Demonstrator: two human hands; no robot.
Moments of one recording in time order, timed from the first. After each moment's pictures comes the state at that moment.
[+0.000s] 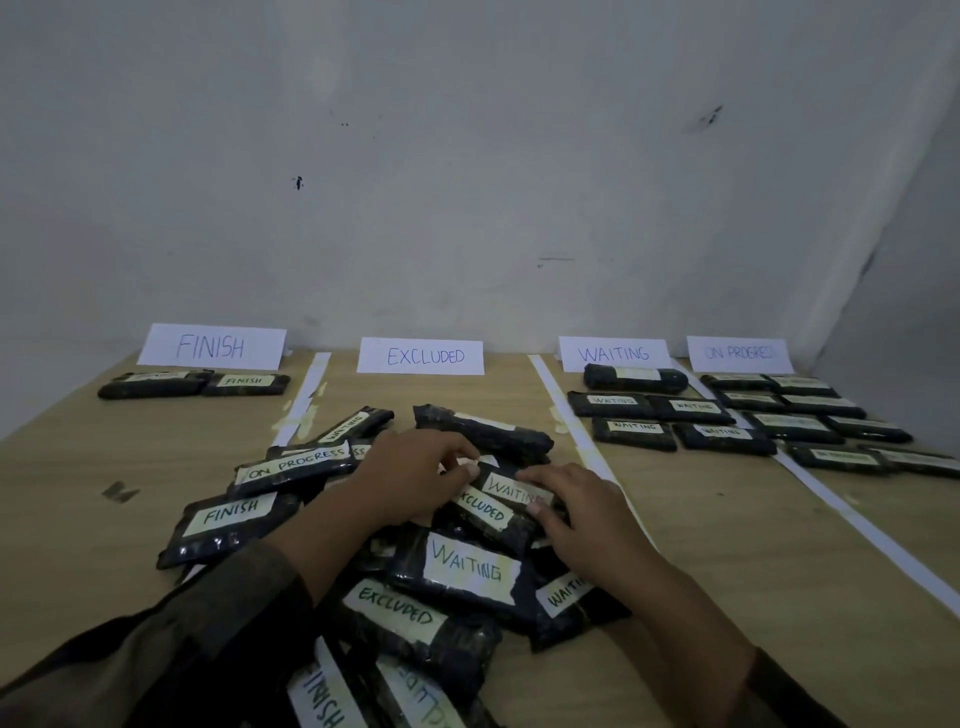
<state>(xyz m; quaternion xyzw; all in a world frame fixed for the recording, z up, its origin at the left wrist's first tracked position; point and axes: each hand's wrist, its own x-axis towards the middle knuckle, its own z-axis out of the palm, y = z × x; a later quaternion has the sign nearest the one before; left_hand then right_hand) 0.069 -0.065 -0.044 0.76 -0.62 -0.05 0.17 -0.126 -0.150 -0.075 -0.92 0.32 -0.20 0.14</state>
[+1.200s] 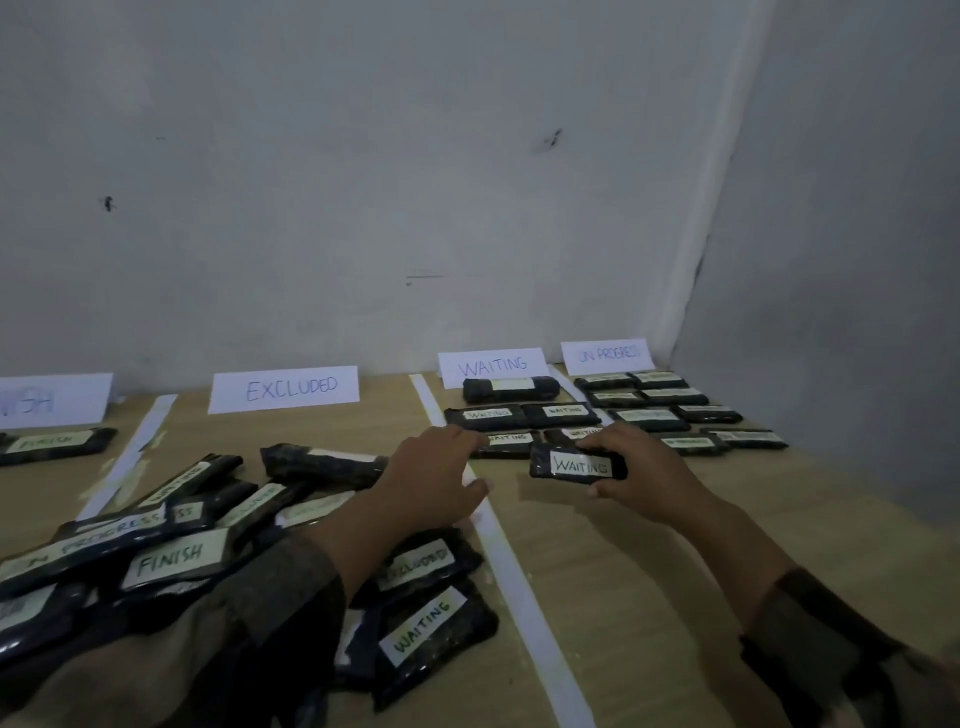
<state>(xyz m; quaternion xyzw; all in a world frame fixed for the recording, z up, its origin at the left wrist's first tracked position) -0.045 -0.172 -0.034 0.69 -0.71 0.00 0.15 -0.280 -0.285 -0.043 -0.88 0.43 -0.19 0.07</state>
